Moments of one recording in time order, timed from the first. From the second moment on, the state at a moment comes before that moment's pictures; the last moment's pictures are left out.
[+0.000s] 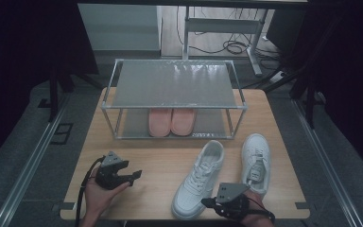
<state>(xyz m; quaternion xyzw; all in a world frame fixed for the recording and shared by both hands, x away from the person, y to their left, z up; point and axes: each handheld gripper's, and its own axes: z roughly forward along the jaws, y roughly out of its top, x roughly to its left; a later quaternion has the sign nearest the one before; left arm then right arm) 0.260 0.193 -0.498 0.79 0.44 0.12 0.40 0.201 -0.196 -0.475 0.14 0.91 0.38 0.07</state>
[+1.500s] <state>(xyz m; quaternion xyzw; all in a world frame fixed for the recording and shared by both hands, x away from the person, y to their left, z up) 0.261 0.190 -0.502 0.79 0.45 0.12 0.39 0.251 -0.135 -0.500 0.14 0.91 0.40 0.03</state>
